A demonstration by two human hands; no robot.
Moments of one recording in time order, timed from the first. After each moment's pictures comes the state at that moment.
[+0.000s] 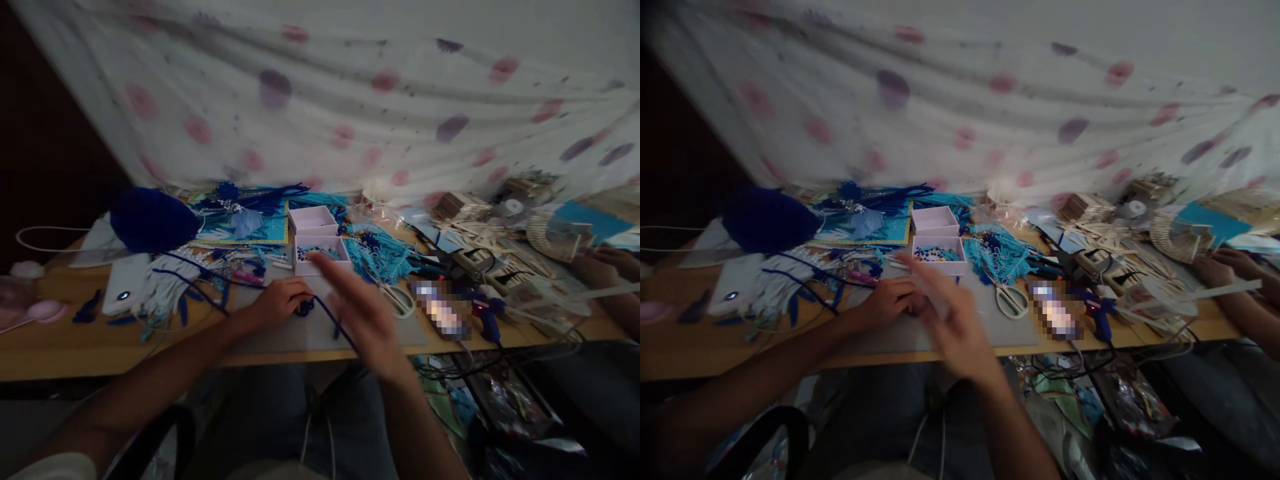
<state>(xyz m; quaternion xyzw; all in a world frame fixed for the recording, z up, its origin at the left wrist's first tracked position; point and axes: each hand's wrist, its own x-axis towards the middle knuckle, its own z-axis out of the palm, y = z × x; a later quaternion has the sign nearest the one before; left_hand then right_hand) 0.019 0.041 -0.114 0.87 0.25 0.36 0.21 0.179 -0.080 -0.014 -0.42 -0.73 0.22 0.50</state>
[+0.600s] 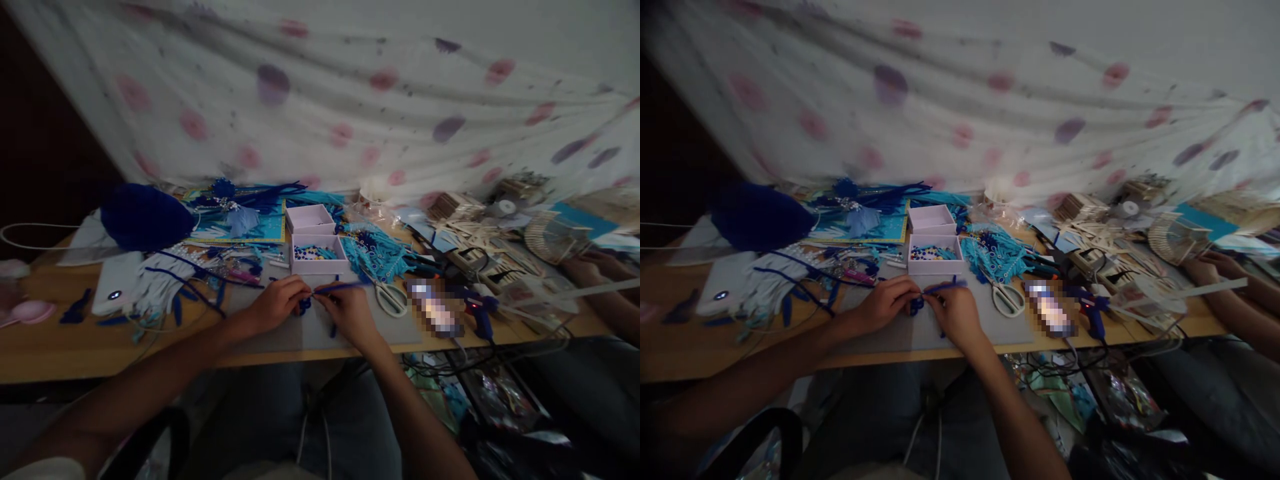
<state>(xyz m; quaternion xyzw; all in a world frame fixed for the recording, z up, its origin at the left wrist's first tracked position) 0.020 0.033 -0.107 0.86 0.20 0.32 0.33 0.208 -0.044 -0.092 -0.58 -0.69 0.15 0.40</state>
